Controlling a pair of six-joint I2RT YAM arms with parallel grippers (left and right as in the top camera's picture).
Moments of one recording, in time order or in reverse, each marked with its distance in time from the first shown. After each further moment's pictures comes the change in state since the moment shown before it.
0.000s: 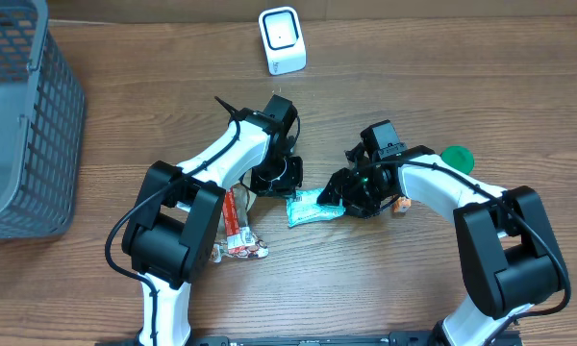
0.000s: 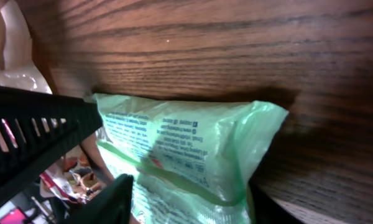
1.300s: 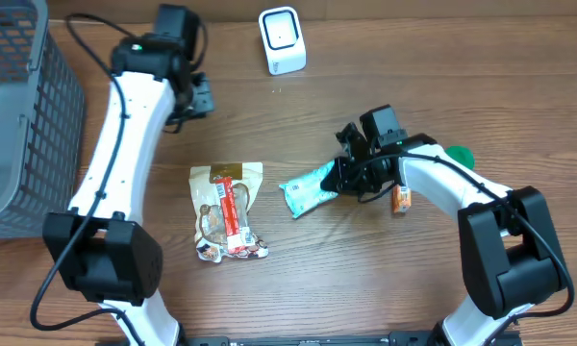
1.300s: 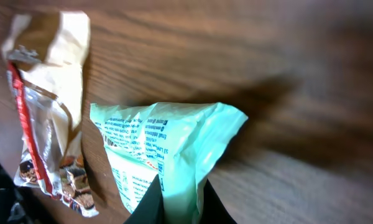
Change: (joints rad) left arm 0.346 -0.187 0.431 -0.337 -0.476 0.036; right arm -0.005 0.000 0.107 -0.005 0.045 -0.292
